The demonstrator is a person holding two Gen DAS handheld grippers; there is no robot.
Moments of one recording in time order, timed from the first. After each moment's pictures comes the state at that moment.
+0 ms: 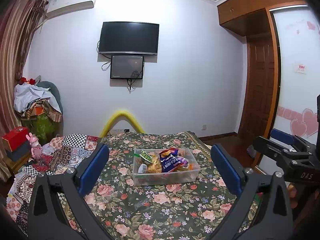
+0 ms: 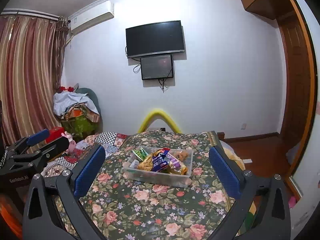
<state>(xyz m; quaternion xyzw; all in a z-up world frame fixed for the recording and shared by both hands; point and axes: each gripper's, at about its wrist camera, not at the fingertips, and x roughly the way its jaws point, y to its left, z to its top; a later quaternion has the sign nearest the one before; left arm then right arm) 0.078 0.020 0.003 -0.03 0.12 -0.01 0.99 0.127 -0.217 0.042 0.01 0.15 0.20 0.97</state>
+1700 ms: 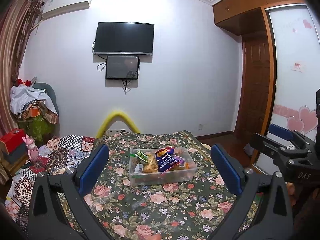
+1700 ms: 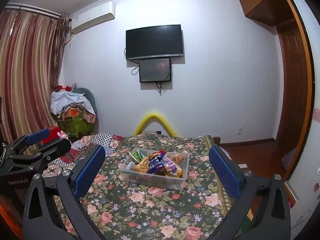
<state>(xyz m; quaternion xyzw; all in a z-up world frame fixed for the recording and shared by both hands) 0.079 0.016 -0.001 -0.02 0.12 -0.03 0.99 0.121 -0.211 0.044 -0.01 0.14 0.19 0.97</state>
